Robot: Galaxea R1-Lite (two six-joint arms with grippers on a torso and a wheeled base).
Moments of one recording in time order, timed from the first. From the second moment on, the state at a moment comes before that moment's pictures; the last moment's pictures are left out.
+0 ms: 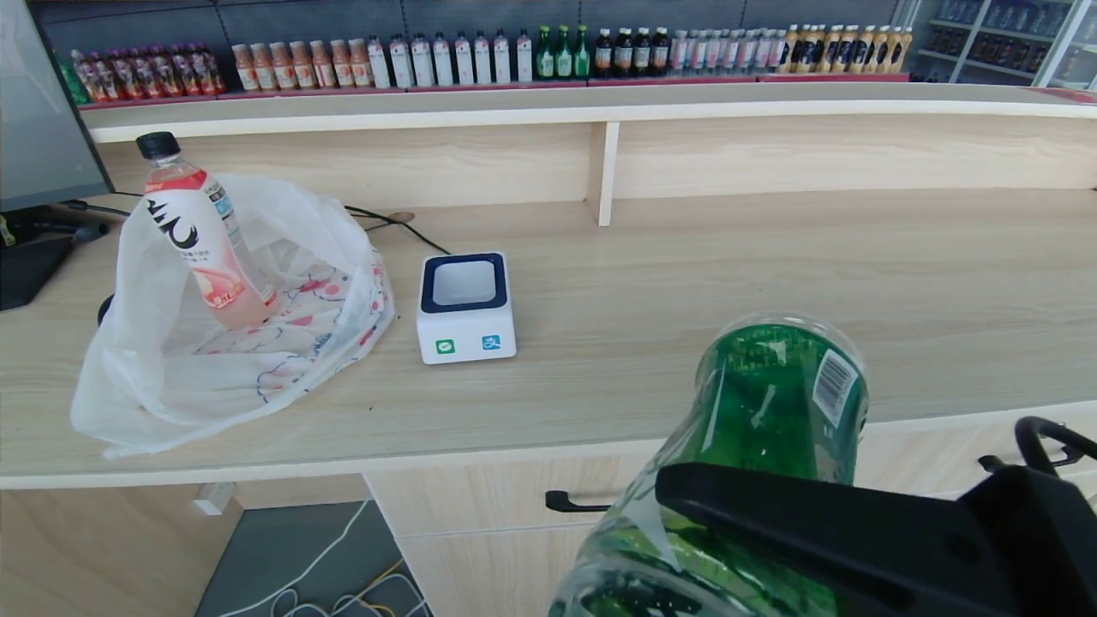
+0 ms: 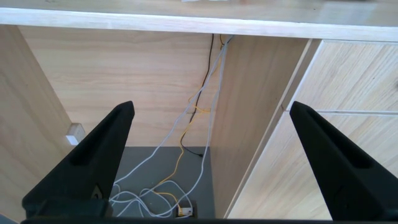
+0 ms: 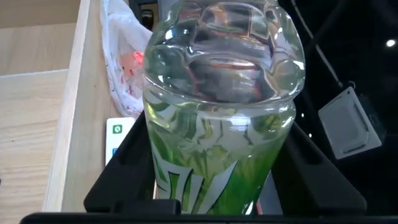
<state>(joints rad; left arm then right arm) 0.00 0.00 0.00 0.00 0.00 0.00 1.15 1.37 -0.45 -1.15 0.10 -1.67</state>
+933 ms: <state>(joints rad) 0.00 0.00 0.00 0.00 0.00 0.00 1.19 1.35 -0.44 -1.15 0.07 -1.77</state>
